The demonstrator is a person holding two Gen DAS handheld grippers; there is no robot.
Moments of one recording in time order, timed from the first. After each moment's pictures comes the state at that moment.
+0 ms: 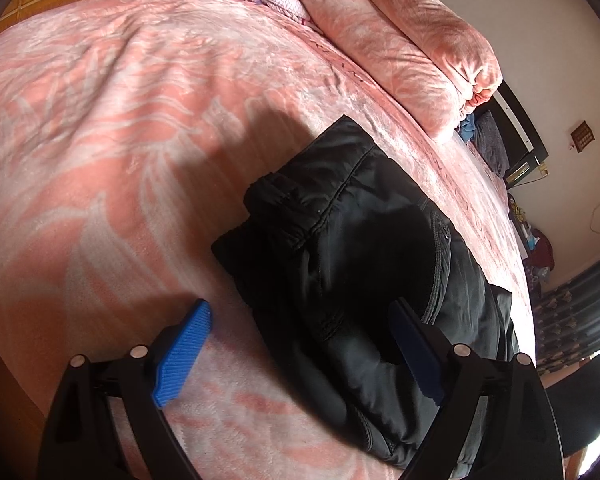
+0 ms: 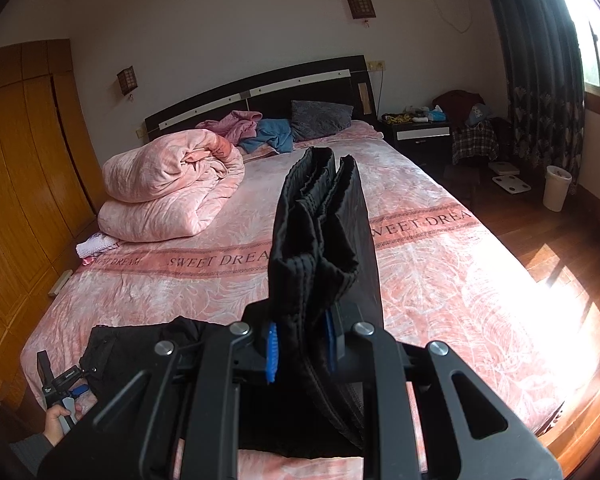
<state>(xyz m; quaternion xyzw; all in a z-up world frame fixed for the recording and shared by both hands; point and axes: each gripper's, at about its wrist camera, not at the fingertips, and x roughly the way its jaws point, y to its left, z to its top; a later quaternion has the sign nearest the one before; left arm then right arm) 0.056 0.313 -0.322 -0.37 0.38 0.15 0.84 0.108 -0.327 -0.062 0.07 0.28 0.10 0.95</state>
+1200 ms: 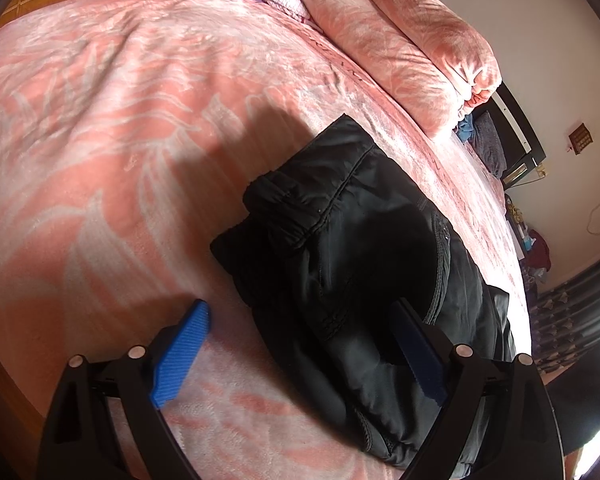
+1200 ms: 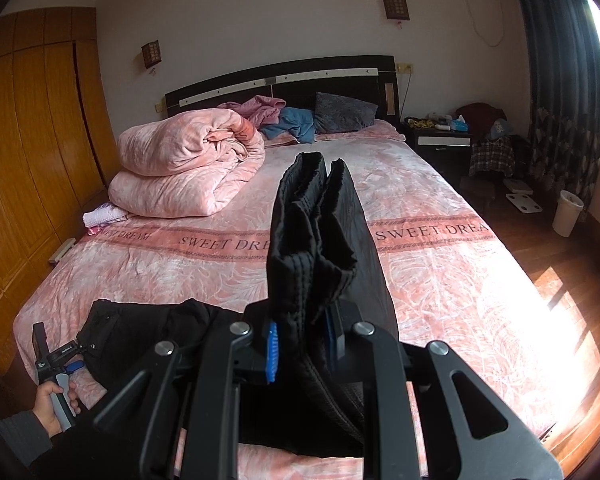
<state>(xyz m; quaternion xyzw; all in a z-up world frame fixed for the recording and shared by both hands) 0.054 0.316 -0.324 -0.38 0.38 0.14 0.83 0.111 -0.287 -0.062 0.02 0.29 0.13 0.95</state>
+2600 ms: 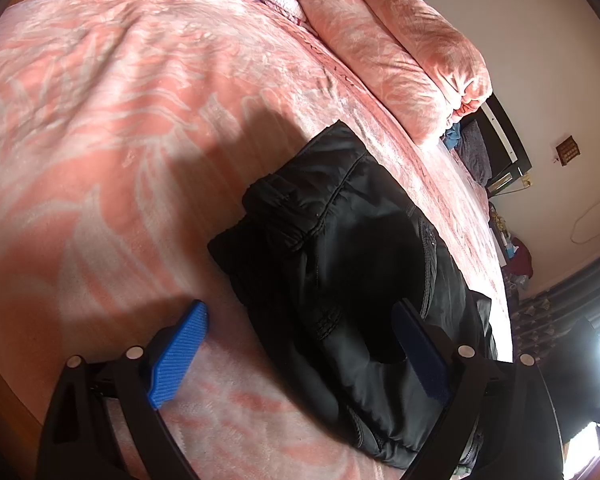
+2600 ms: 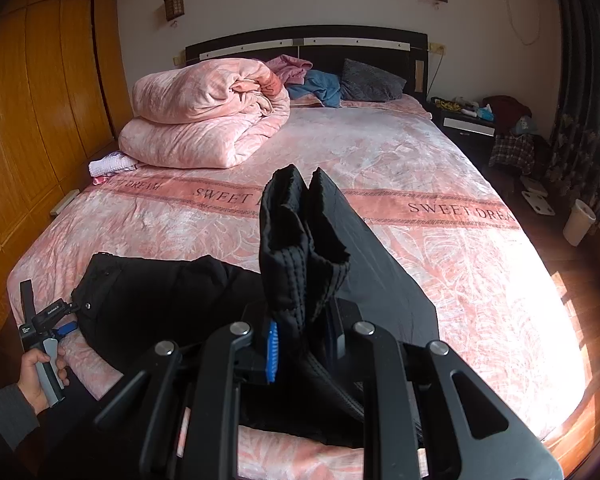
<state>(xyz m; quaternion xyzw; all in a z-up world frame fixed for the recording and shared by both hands) 0.047 0.321 -0.325 -0.40 0.36 0.12 0.83 0.126 -0.216 -0.103 -0.03 0.35 0.15 0.92</state>
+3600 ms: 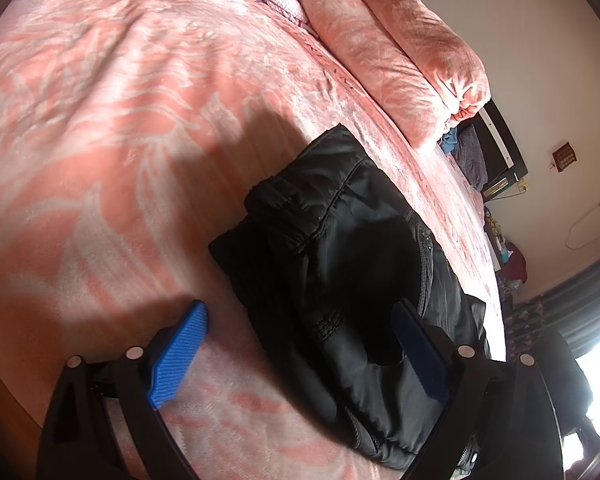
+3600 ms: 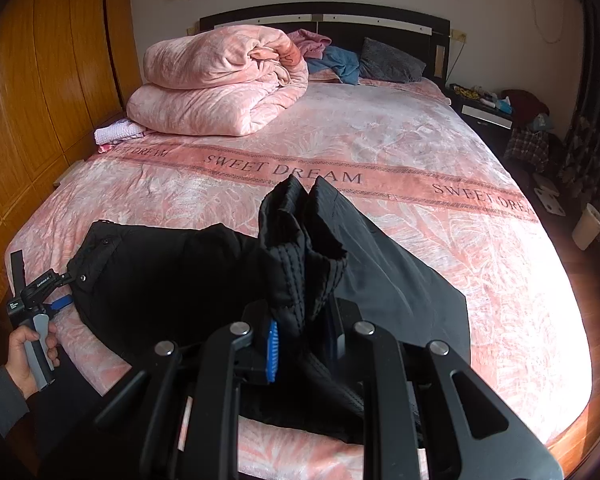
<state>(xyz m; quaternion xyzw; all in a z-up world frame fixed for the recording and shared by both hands) 0.046 0.323 -0.324 -0.41 0.35 0.12 0.83 0.139 -0.183 -0.140 -0.07 0.38 0.17 0.91</state>
